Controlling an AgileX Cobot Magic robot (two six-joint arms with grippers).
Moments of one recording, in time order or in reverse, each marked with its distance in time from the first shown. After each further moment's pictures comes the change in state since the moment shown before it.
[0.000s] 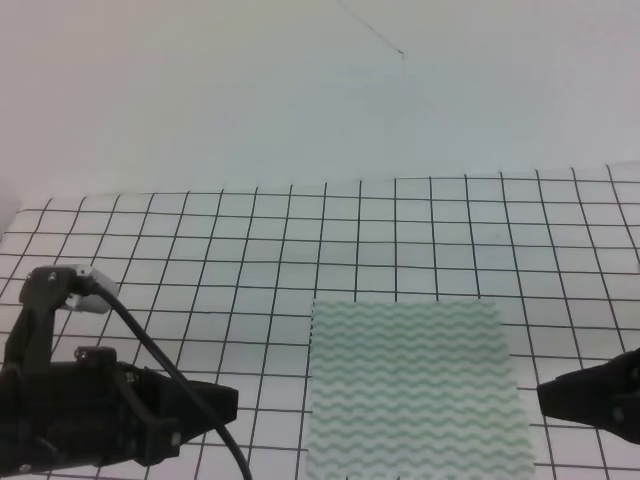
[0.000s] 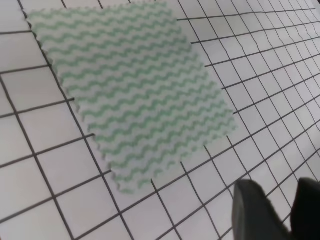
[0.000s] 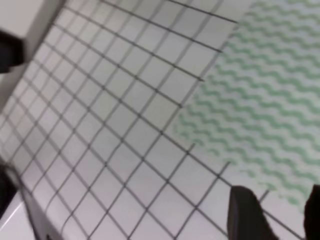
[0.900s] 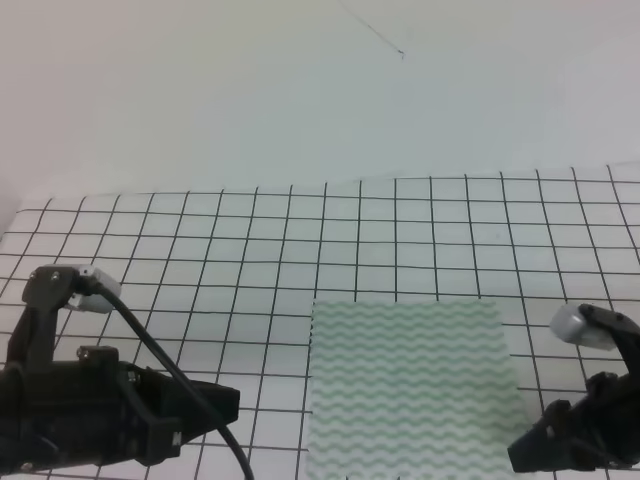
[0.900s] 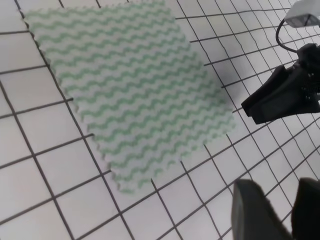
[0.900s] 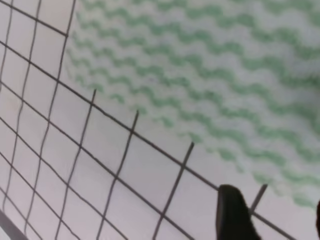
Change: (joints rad) left arm 0.000 0.001 0.000 -0.007 0.006 0.010; right arm 0.020 0.484 -0.019 -0.004 -0.134 -0.037
